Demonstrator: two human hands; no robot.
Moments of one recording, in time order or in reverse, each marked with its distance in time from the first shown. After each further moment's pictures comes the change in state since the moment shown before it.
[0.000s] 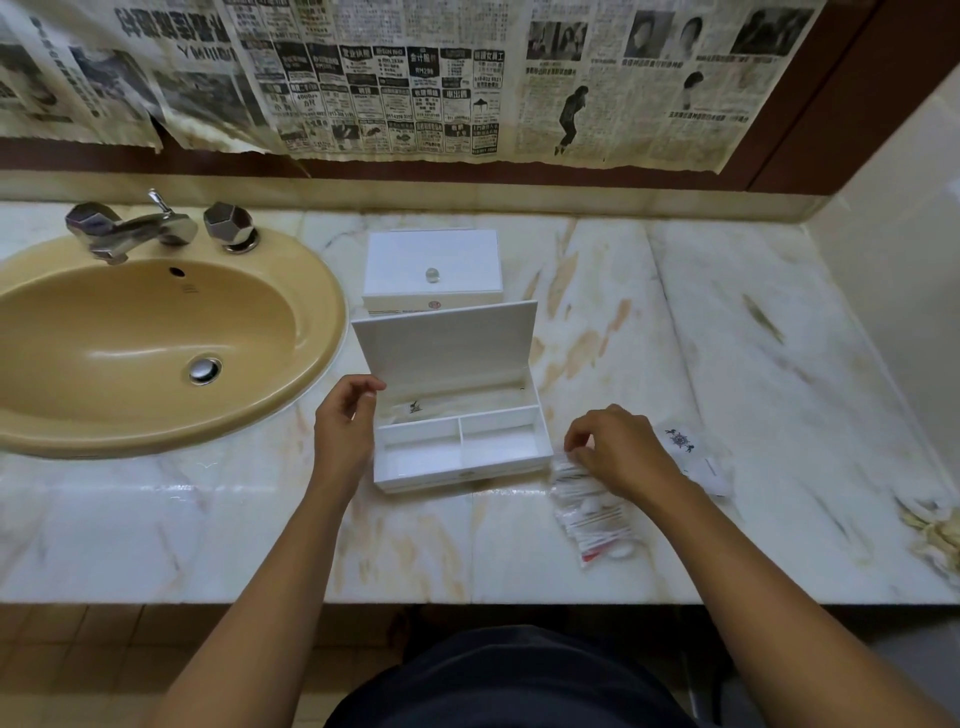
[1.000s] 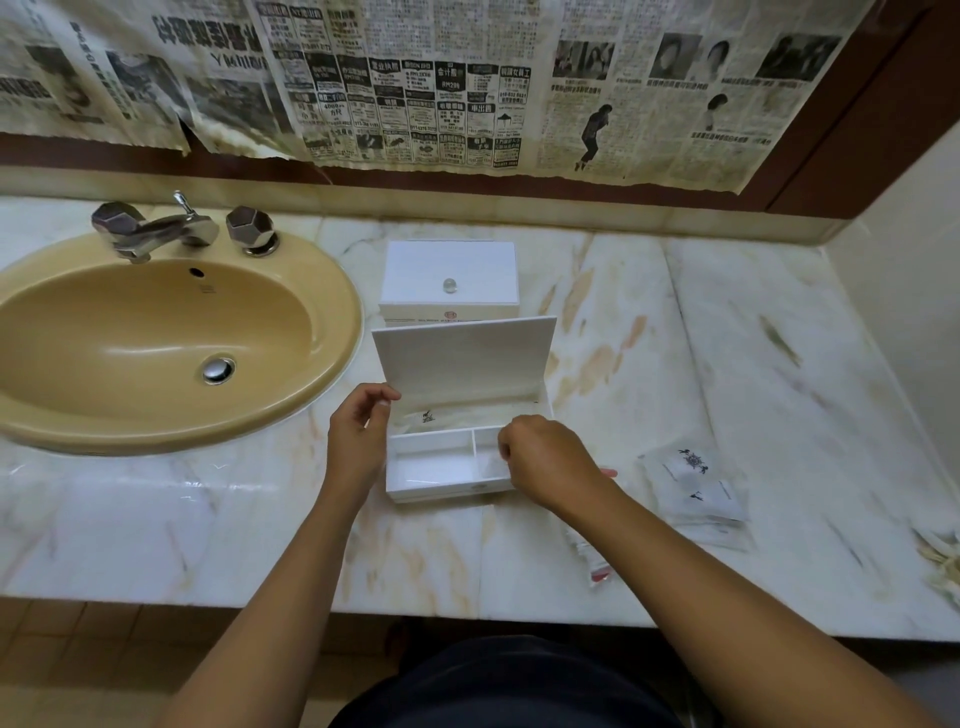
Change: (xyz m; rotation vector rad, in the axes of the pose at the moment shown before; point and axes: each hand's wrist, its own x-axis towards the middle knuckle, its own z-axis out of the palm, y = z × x) left_hand 0.000 0.001 -0.001 -0.051 -0.014 -0.024; right_hand 0.021 -0.083 0.022 -0.192 -0.061 -0.181
